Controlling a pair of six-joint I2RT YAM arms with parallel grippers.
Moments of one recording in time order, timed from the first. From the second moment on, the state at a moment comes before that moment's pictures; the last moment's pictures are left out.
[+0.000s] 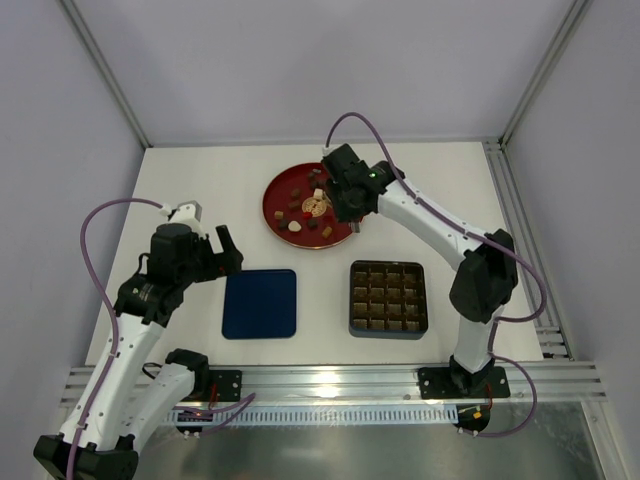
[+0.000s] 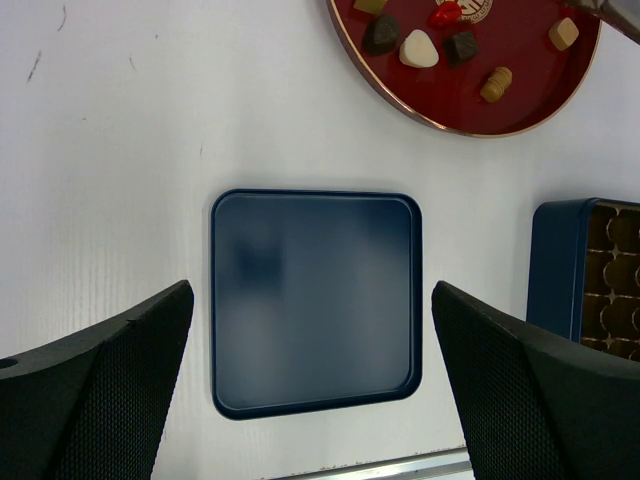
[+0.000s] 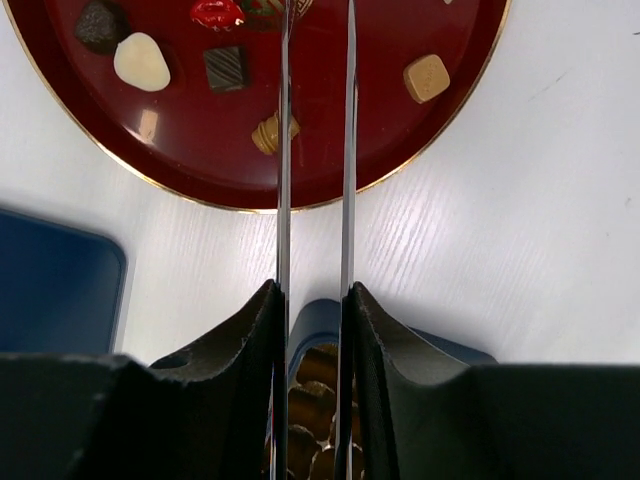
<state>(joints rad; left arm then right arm) -0.26 0.76 0.86 -0.74 -0.03 -0.39 0.69 1.89 1.78 -0.90 0.24 0.30</state>
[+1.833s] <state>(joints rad) -0.26 0.76 0.86 -0.74 -0.03 -0.39 0.93 1.03 1.07 -1.09 0.23 0.62</state>
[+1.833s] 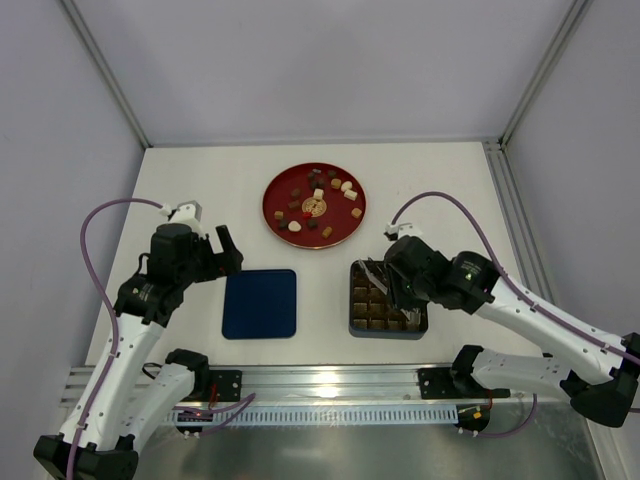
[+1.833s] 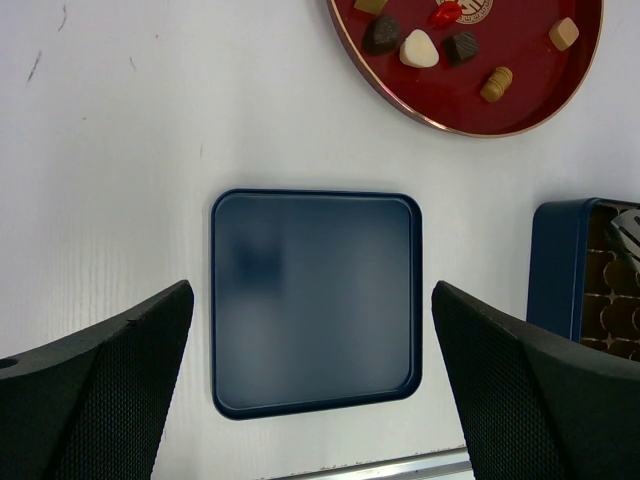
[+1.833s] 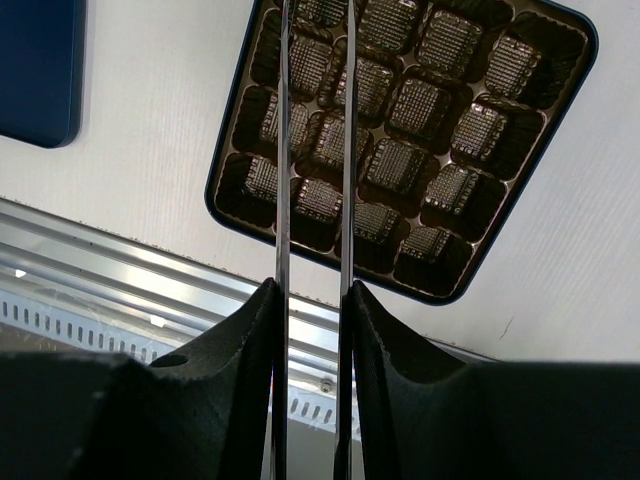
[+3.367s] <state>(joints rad) -0.26 0.76 0.86 -0.74 -0.03 -0.39 0.95 1.14 1.29 -1.11 0.26 0.56</state>
